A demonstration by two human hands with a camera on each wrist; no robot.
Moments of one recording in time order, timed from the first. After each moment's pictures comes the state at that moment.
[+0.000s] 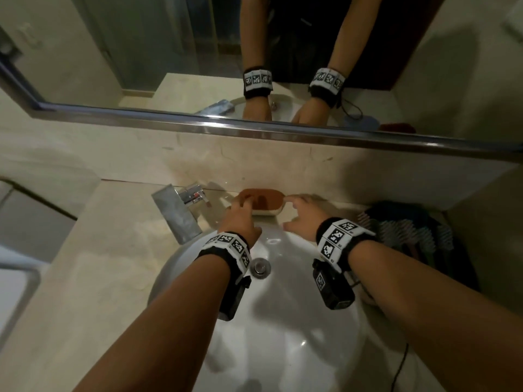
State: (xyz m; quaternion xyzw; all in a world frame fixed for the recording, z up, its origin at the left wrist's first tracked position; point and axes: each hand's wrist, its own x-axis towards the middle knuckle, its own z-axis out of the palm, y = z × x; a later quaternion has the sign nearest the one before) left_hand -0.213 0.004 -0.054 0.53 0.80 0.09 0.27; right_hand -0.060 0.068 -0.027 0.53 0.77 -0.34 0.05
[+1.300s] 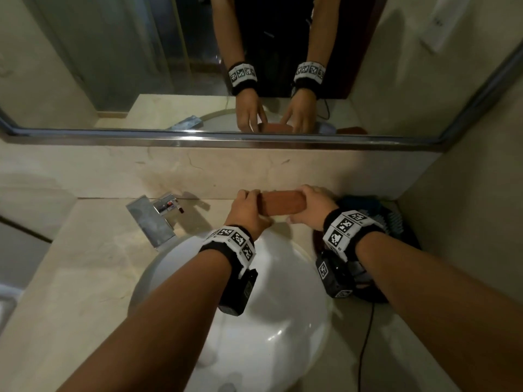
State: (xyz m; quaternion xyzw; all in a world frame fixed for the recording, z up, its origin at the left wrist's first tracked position) left_hand -0.142 0.007 0.003 0.58 0.73 0.22 0.28; right_hand 0.018 0.067 0.019 0.59 0.75 -0.30 -0.01
